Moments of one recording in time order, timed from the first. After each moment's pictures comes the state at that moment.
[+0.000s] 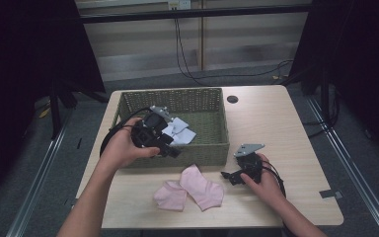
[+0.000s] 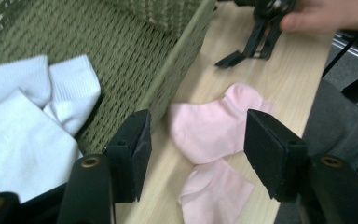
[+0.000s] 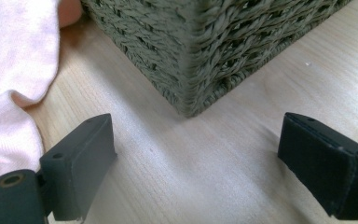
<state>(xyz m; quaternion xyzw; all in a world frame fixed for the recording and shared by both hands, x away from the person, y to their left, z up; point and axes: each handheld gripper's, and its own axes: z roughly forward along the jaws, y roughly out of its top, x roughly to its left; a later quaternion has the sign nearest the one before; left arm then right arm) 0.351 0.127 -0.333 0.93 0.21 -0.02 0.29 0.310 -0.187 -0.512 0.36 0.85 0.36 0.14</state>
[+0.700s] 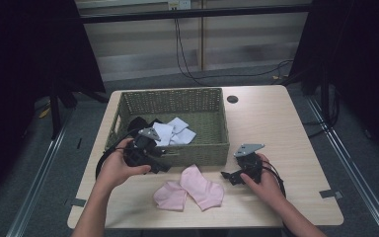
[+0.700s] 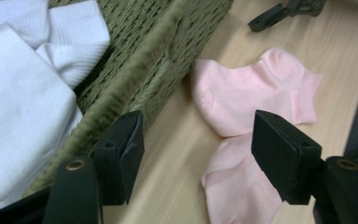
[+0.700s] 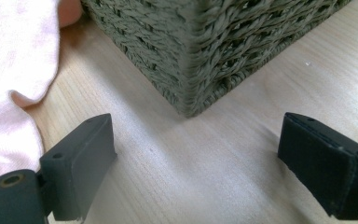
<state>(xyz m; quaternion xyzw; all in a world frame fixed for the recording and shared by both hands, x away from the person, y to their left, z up) 0.343 0.163 -0.400 0.92 0.23 -0.01 0.31 0.310 -0.187 -0.512 0.36 0.85 0.36 0.14</state>
